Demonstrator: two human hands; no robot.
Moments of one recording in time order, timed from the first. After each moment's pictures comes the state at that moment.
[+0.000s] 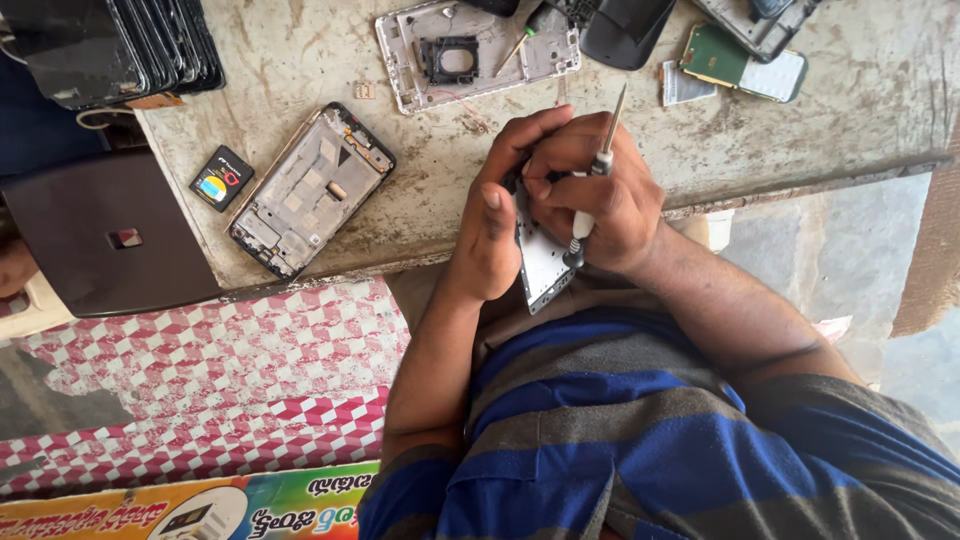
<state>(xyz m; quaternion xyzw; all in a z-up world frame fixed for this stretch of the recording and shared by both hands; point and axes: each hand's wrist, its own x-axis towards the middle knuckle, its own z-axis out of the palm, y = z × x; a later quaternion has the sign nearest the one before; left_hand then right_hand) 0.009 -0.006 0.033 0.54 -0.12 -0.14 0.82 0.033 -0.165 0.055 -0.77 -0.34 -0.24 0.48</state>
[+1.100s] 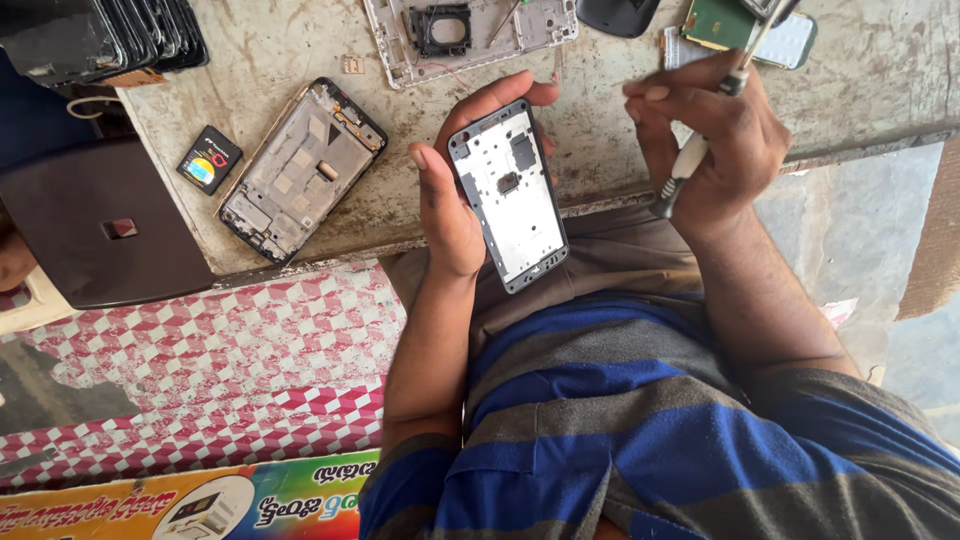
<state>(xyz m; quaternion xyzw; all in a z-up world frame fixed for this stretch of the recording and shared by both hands) 0.006 -0.002 0.019 0.43 -0.06 -0.11 0.89 0.017 -0.219 0.047 -0.86 -0.22 -0.29 0.37</state>
